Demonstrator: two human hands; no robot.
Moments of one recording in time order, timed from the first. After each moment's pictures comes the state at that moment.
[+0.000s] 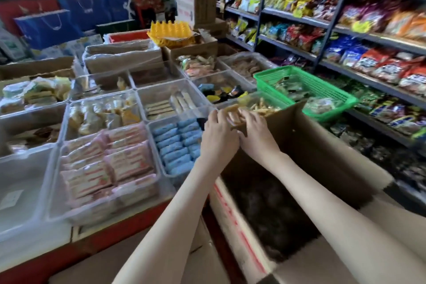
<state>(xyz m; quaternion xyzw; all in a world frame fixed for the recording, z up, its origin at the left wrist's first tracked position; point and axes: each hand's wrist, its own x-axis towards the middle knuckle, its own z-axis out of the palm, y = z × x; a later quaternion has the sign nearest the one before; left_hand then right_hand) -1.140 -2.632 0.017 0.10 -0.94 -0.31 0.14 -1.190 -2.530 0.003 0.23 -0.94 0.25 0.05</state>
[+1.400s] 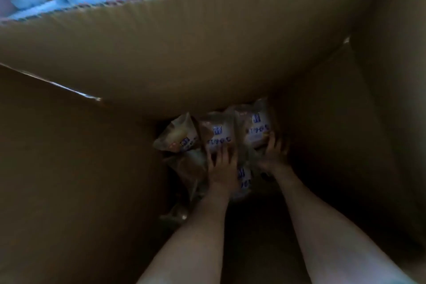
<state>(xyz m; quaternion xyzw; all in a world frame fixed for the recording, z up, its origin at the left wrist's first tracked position) -1.225 -2.453 -0.379 0.14 -0.90 -0.16 -0.38 -1.328 -2.343 -0.401 0.00 -0.89 0.05 -0.44</state>
